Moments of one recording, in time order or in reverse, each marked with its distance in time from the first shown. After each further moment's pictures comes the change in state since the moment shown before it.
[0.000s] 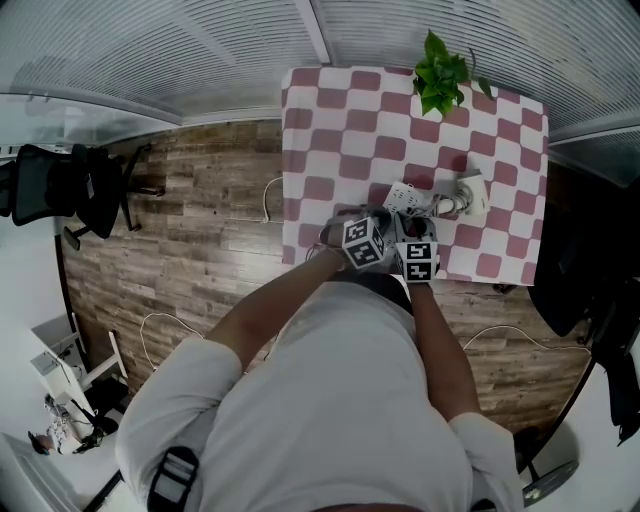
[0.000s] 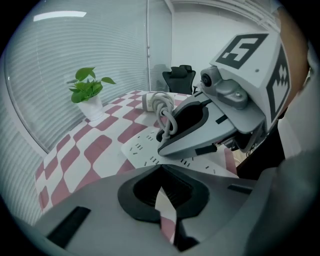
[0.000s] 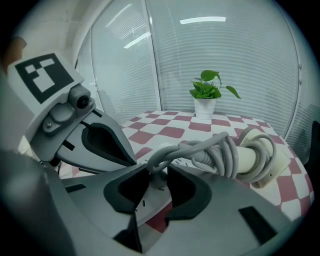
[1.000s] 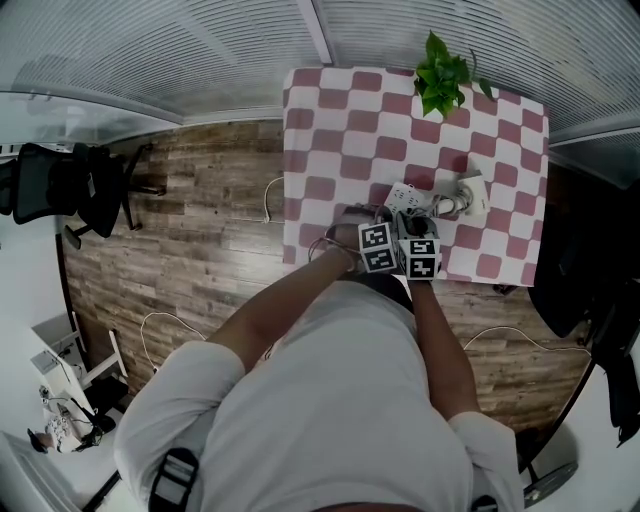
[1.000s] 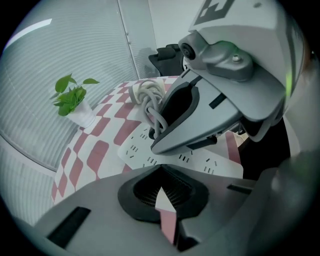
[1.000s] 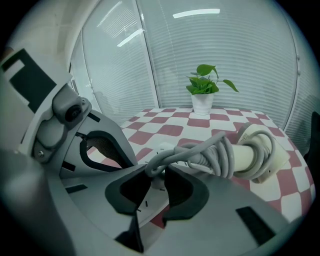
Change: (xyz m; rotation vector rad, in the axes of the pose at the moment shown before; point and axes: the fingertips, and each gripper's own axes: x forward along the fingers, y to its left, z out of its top) left arm 0.007 -0.005 -0.002 0.199 0.190 0.049; right arm -0.003 -0.001 0.003 0.072 0.049 0.016
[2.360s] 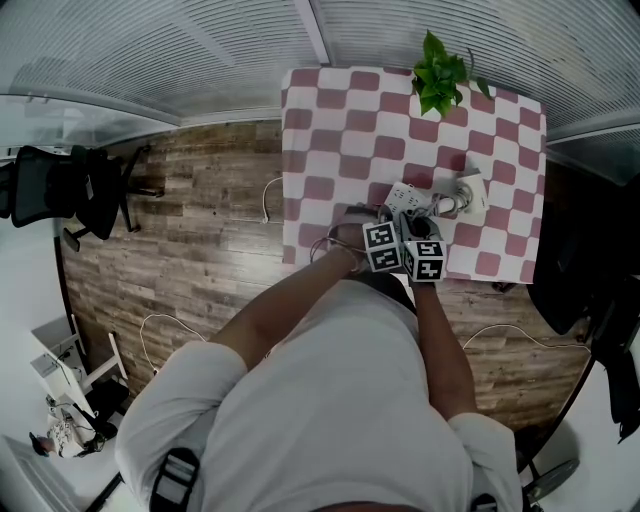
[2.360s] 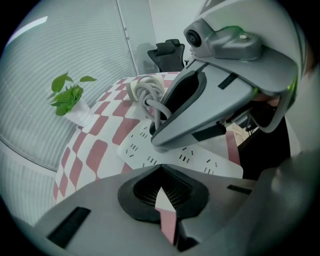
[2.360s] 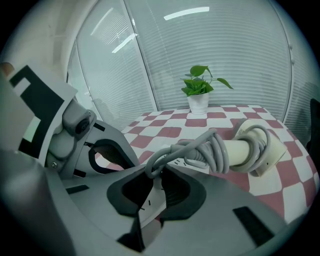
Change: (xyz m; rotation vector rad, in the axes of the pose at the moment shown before) left arm 0.002 -0.001 0.001 -0.001 0.048 -0.009; right arm -0.012 -0.004 0.006 0.070 -0.039 0.021
